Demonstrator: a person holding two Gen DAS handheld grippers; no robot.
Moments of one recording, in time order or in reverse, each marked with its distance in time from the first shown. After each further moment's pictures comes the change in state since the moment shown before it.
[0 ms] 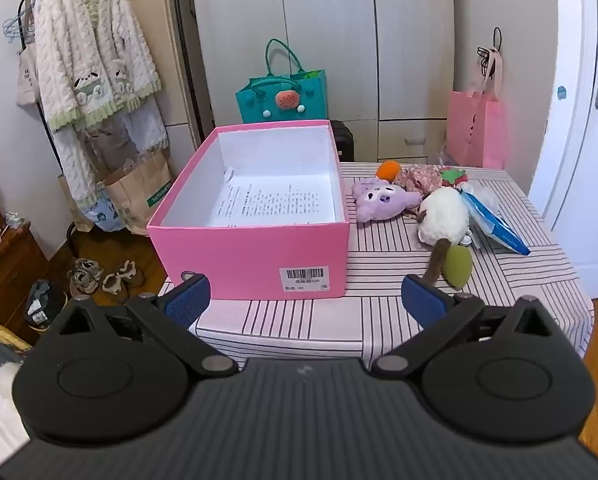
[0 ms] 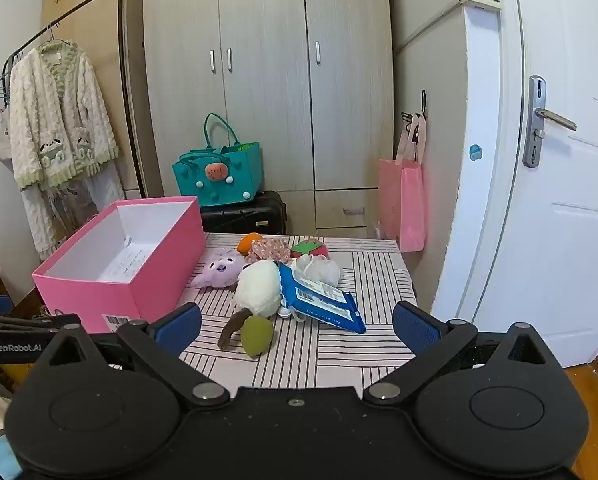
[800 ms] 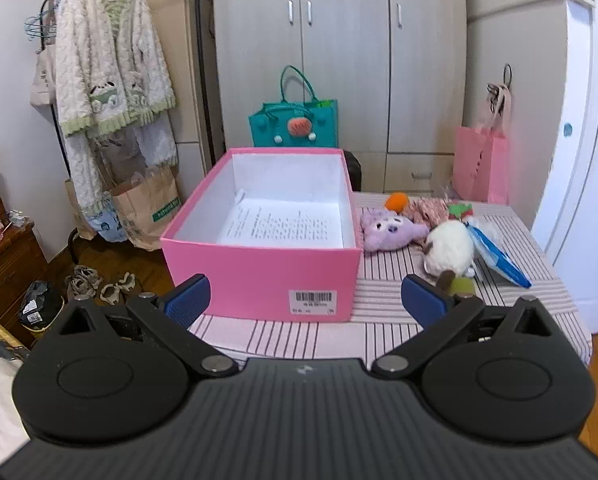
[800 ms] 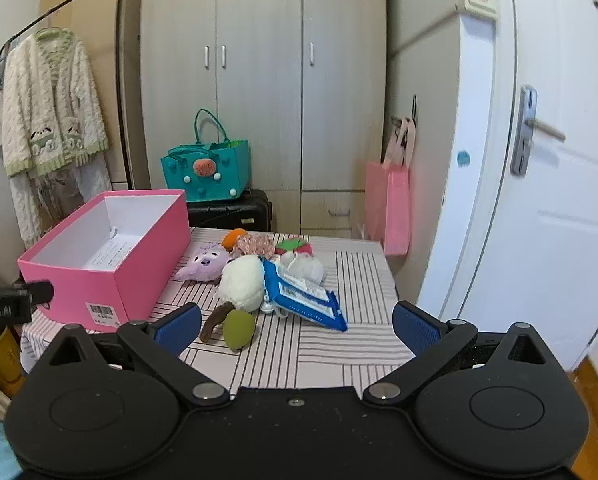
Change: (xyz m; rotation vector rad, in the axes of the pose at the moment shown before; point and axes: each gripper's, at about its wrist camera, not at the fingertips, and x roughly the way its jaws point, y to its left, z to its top) left arm -0.006 0.009 -0.005 -0.048 -0.102 0.016; right arm -0.007 0.002 -0.003 -0.051 -0.006 -0.050
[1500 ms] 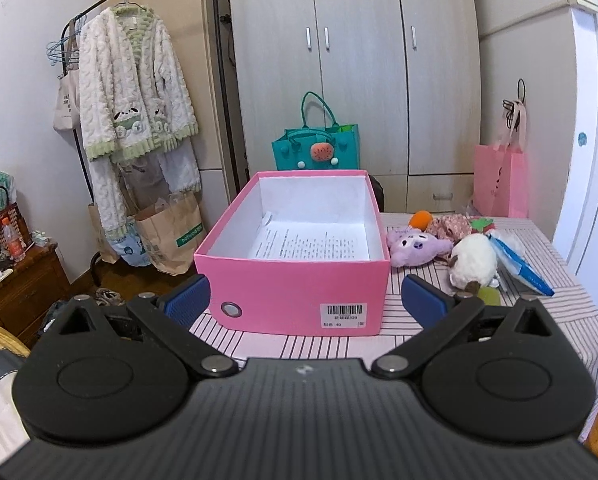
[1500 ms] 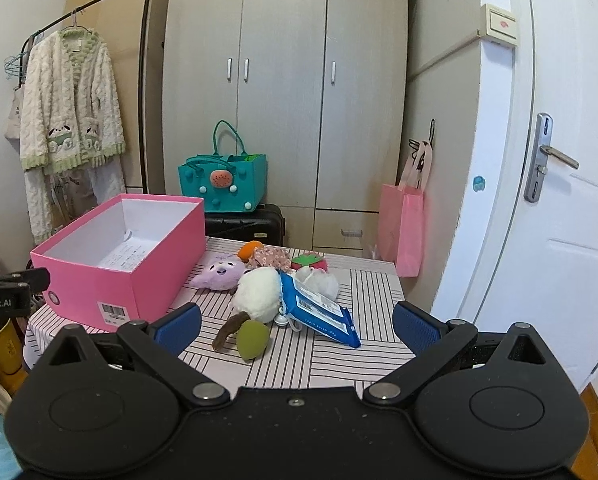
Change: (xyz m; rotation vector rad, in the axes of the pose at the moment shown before) left arm -0.007 0.006 -0.012 0.026 -0.086 0.069; right arm 0.002 0.009 -0.004 -0.040 -0.047 0.032
